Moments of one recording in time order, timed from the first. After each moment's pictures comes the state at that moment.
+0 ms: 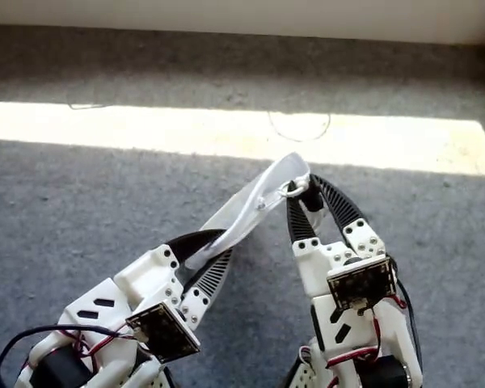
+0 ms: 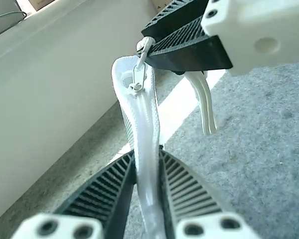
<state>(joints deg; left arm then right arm) 35.9 -103.2 62.5 66.9 -19.9 -9.2 -104.8 64.0 43.4 16.6</state>
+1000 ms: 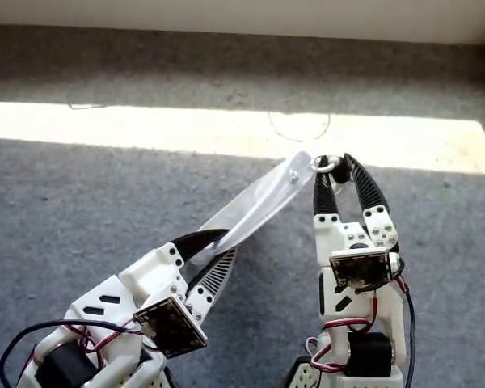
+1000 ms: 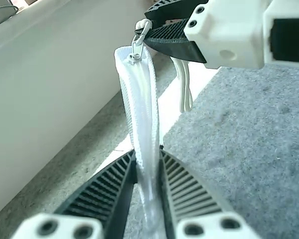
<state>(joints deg) 35.7 -102.9 62.5 66.9 -19.9 4.2 -105.4 81.5 22.9 21.0</state>
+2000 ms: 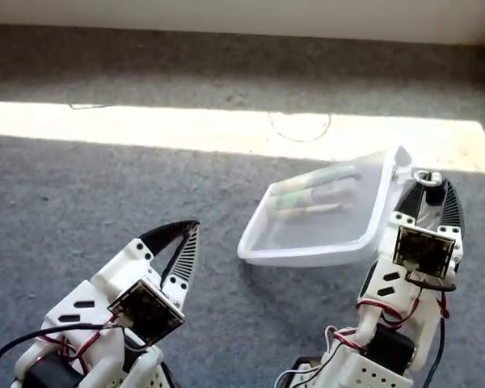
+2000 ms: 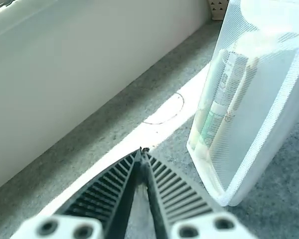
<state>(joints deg) 28.6 -103.9 59.9 70.0 -17.9 22.8 -104.5 83.9 22.3 20.3</state>
